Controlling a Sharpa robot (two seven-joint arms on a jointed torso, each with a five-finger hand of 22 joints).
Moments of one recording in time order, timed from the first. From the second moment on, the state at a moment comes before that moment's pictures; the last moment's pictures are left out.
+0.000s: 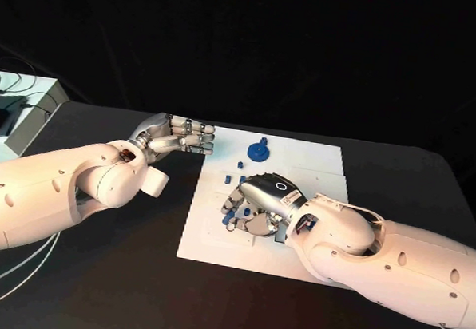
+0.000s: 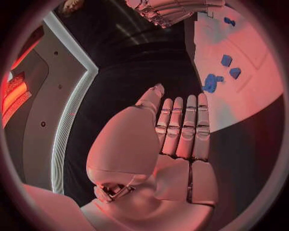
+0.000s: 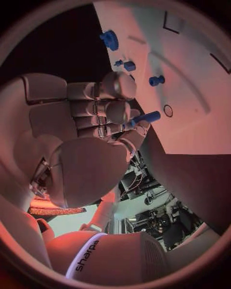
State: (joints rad) left arm 1.02 -0.85 0.17 1.44 -0.30 -0.19 0.28; left_hand 1.49 -0.06 0.04 0.03 0.33 1.07 0.16 0.07 0.06 1.10 0.14 0.07 0.06 1.08 0.13 0.09 0.07 0.09 1.02 0.15 0.10 0.12; right arm 1.11 -0.71 -0.10 1.70 -1.70 -0.38 -0.11; right_hand 1.34 -0.06 0.38 -0.14 0.27 1.24 0.10 0.06 0.11 1.29 0.07 0.06 0.06 1.43 -0.05 0.99 0.69 0.11 1.46 -0.06 0.76 1.31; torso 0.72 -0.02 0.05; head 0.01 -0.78
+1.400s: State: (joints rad) left arm 1.02 -0.85 0.17 1.44 -0.30 -0.19 0.28; left_hand 1.49 -0.06 0.05 0.03 0.33 1.07 0.16 0.07 0.06 1.10 0.14 0.07 0.06 1.08 0.13 0.09 0.07 0.09 1.02 0.15 0.10 0.12; right arm 1.10 -0.71 -0.11 1.69 -1.74 -0.36 -0.11; right_hand 1.34 -0.06 0.38 -0.14 0.27 1.24 0.10 0.06 0.11 1.29 0.07 0.06 0.06 1.43 -0.05 0.99 0.69 0.11 1.46 -0.06 0.76 1.31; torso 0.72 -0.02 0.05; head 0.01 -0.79
